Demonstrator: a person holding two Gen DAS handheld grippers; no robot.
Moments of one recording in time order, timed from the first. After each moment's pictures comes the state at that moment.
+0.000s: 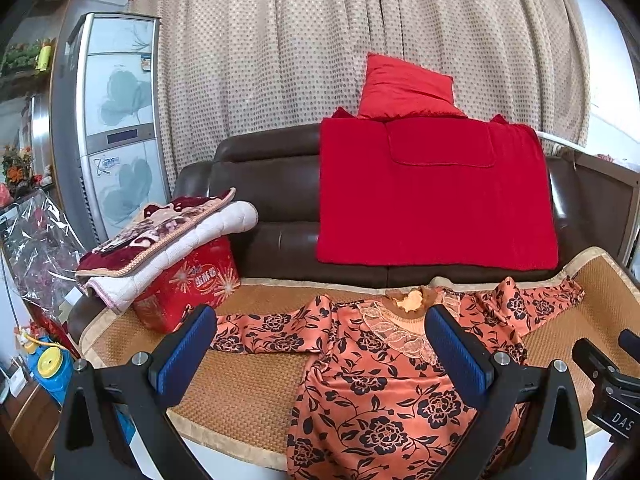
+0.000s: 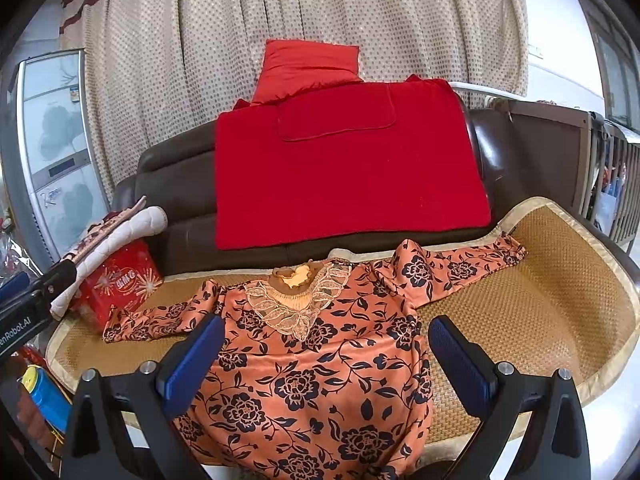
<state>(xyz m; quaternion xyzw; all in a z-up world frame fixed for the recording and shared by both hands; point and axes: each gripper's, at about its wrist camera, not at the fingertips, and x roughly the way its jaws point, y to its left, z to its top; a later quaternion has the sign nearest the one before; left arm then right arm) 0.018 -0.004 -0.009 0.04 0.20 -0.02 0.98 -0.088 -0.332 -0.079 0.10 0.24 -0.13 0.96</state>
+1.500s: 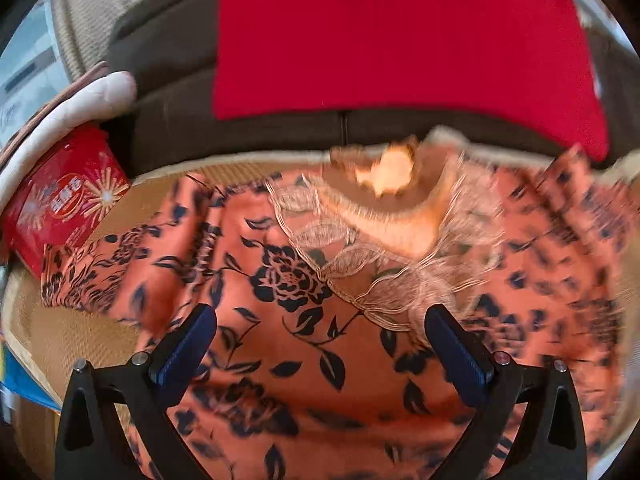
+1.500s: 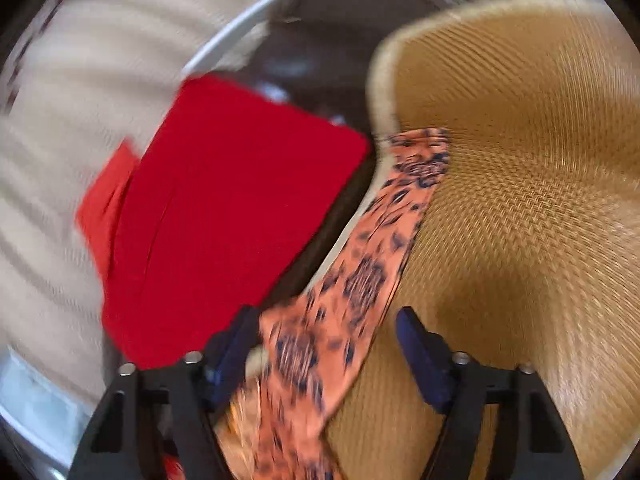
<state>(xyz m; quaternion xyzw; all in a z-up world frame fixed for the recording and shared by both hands) 0.261 -0.148 -0.248 0.11 0.44 -0.03 0.89 0.008 -0.699 -0.253 0.52 0.14 -0.22 0.81</state>
